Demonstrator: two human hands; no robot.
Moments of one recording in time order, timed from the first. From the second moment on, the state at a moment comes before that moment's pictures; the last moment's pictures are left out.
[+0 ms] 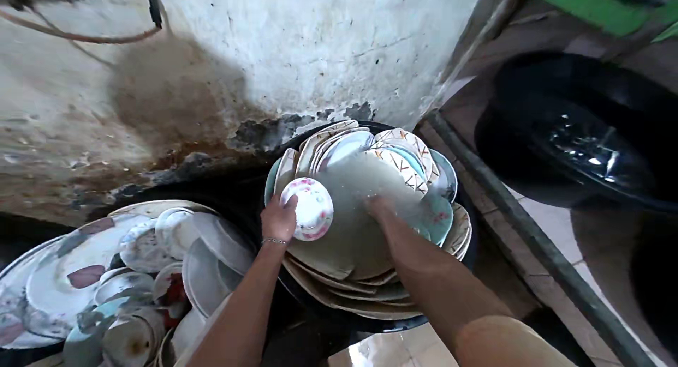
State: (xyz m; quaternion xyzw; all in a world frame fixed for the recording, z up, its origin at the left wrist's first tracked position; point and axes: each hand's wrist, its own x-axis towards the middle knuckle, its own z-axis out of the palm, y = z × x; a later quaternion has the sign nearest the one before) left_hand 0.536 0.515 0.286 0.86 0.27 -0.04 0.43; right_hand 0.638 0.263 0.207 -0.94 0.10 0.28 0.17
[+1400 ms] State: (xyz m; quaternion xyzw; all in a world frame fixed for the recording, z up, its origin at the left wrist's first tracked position) left_hand 0.554 0.448 0.286 0.83 0.21 -0.04 0.52; right_hand 0.550 0.295 0.291 -0.88 -0.01 -0.06 0.48
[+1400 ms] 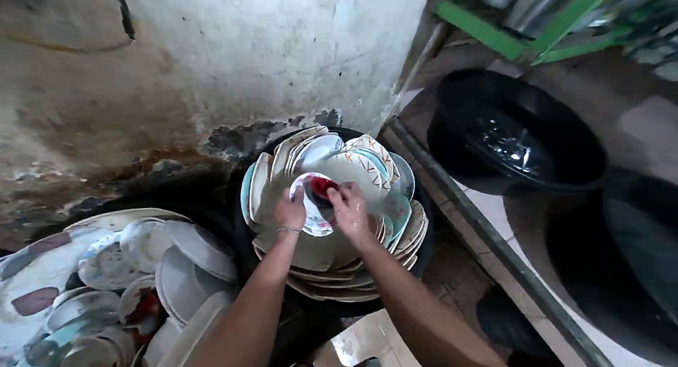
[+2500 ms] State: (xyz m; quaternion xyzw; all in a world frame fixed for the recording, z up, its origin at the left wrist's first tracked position) left_hand 0.562 0.371 0.215 0.90 -0.05 -0.36 0.24; right_hand 0.473 0.175 0.312 -0.54 0.31 -0.07 0.78
